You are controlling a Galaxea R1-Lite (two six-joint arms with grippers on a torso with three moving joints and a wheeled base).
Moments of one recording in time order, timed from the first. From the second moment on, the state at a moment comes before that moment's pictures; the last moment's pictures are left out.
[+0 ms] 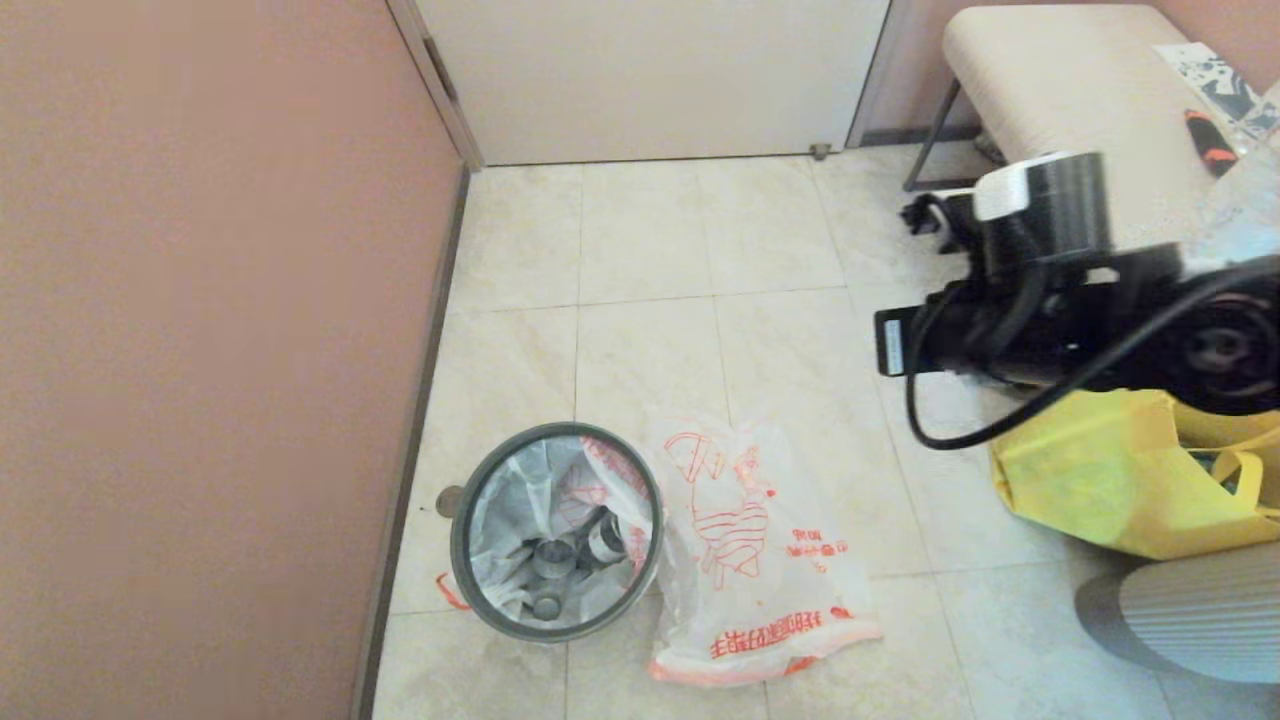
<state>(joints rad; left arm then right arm) 0.01 0.00 0.00 -0.03 0.00 -0.01 0.47 1.82 -1.41 0.00 -0.31 0.09</state>
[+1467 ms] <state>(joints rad) 0.01 0.00 0.00 -0.03 0.00 -0.01 0.82 2.38 -1.75 -0.01 -0.45 0.13</state>
